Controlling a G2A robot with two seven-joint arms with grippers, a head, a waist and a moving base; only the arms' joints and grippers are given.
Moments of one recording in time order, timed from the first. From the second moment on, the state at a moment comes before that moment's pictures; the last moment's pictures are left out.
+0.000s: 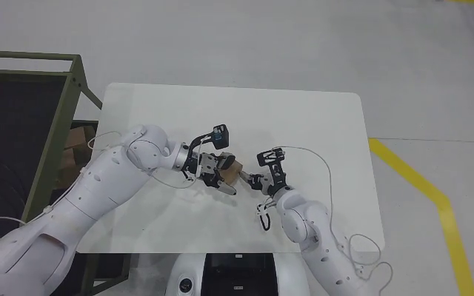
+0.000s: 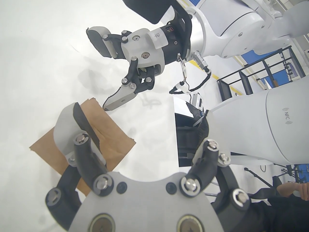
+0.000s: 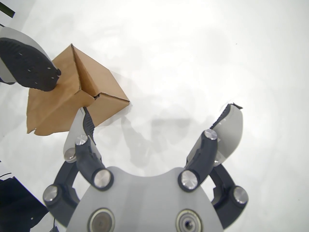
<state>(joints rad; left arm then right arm) 0.79 -0.87 -0.70 -1.44 0.06 -0.87 -0.95 -1.44 -1.40 1.03 -1.71 -1.20 0.10 0.49</state>
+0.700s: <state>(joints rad) 0.81 -0.86 -0.73 -1.46 0.06 -0.88 -0.94 -1.43 -1.41 1.00 -1.71 -1.20 0.12 0.48</state>
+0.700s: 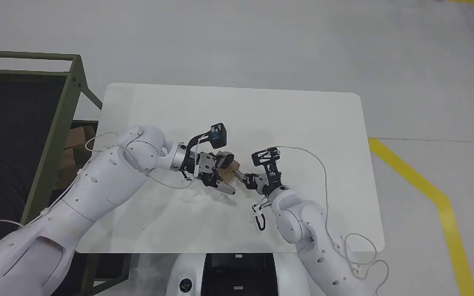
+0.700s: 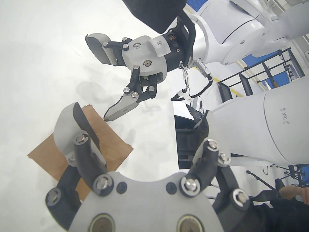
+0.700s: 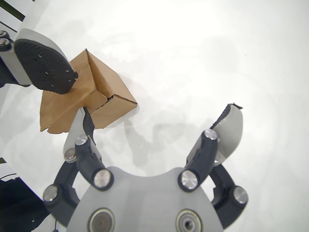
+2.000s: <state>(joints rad) 0.83 -0.82 -0.73 -1.44 -0.01 -0.90 -0.92 -1.41 -1.42 0.95 -1.70 -1.22 0.13 0.46</state>
